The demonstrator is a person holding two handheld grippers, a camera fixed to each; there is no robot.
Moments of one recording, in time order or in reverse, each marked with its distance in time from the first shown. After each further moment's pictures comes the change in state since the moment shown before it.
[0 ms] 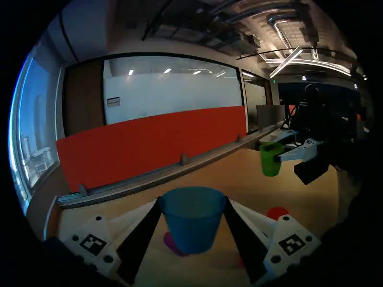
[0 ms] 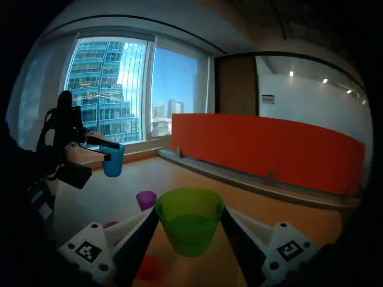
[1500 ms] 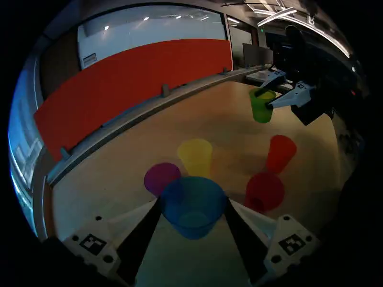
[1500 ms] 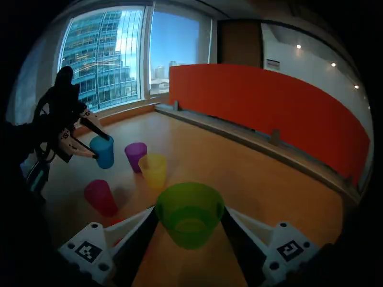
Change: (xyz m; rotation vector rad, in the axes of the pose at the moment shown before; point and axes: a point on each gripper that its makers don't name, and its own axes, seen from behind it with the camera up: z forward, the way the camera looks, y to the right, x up) left arm -0.140 0.014 0.013 -0.118 -0.441 0.082; right arm -0.099 0.025 0.014 0.008 -0.304 -0.004
